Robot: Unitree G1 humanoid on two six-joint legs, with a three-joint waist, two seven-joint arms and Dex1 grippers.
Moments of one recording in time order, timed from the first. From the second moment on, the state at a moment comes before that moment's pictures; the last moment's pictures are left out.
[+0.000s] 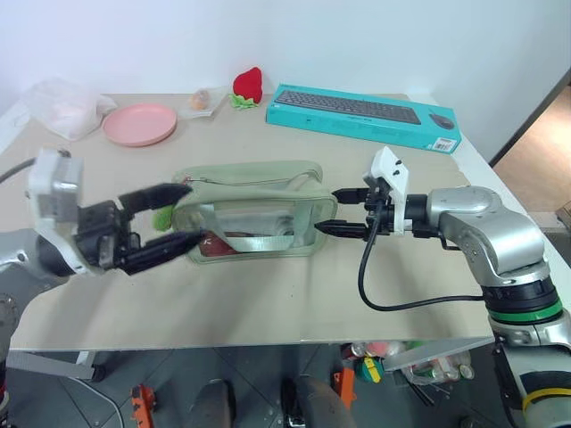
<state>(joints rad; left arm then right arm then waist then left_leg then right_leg) -0.17 0.85 0.42 -0.48 -1.11 0.66 -0.99 -0.71 -0.72 0.11 -0.13 0.42 0.76 1.00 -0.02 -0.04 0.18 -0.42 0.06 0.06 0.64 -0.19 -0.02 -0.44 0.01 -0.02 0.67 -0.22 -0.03</state>
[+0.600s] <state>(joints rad) -0.20 0.82 0.46 -0.33 -1.05 0.64 -0.88 -0.72 -0.68 0.12 -0.11 0.41 0.75 0.98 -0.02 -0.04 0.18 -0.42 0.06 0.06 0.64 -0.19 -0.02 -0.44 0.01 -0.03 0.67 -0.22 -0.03</state>
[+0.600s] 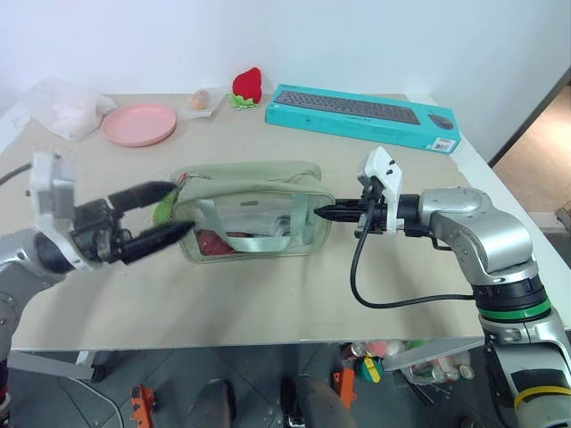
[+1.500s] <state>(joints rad) -0.13 0.77 0.45 -0.28 -1.00 0.68 -0.86 -0.71 -0.67 0.13 -0.12 0.40 0.75 0.98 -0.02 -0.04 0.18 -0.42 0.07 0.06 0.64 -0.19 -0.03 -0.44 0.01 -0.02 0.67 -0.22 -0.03</state>
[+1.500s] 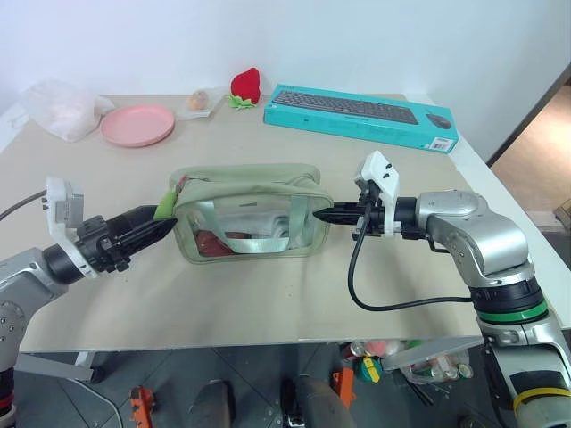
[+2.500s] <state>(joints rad) -0.51 0.68 0.14 -0.23 -0.92 0.74 -0.81 -0.69 -0.66 0.13 -0.16 0.38 0.76 0.95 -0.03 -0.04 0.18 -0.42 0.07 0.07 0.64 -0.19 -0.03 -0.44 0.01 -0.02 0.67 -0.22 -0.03</state>
